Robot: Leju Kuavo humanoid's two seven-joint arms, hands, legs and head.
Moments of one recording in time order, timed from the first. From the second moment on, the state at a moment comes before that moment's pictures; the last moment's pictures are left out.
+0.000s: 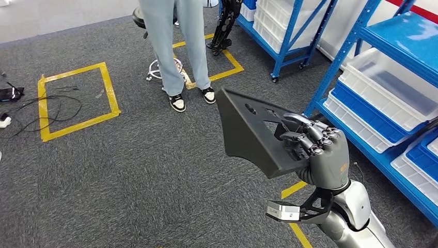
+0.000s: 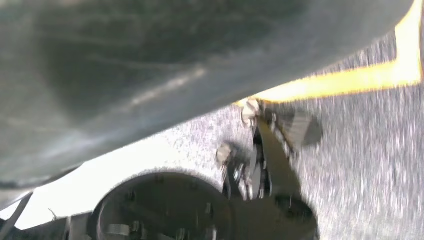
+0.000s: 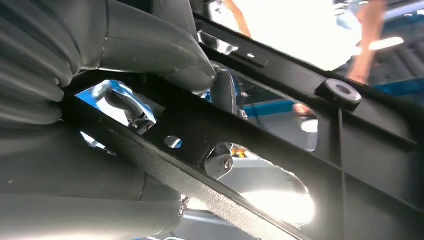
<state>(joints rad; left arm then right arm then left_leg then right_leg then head) 0.01 -0.01 -0.31 -0.09 0.70 0.02 -0.25 -0.11 -0.38 0.43 -1.88 0.90 -0.66 -0.21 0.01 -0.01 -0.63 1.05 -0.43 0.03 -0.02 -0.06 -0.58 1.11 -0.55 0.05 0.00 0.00</state>
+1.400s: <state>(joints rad) 0.01 0.03 -0.42 -0.12 0.69 0.03 -0.23 0.16 -0.41 0.39 -2.11 1.20 -0.62 -0.03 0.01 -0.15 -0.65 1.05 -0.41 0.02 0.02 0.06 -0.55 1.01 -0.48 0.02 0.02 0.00</state>
